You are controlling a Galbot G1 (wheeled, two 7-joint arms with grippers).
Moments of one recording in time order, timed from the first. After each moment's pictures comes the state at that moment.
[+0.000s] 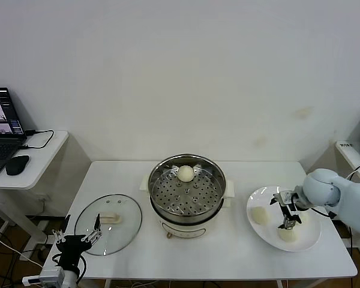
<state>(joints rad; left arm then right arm) 1.72 -1.25 -0.65 -2.15 -0.23 0.10 -0.18 0.00 0.47 -0.93 1.49 -0.04 -0.26 -0.92</state>
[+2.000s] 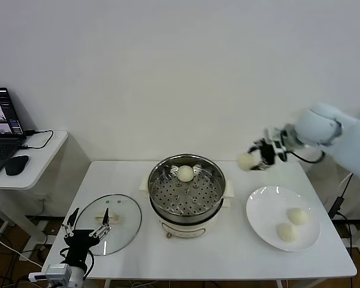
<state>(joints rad) 1.69 -1.25 -0.61 -2.19 -0.21 0.11 -0.17 0.62 0.67 -1.17 1.60 0.39 -0.44 -0.89</state>
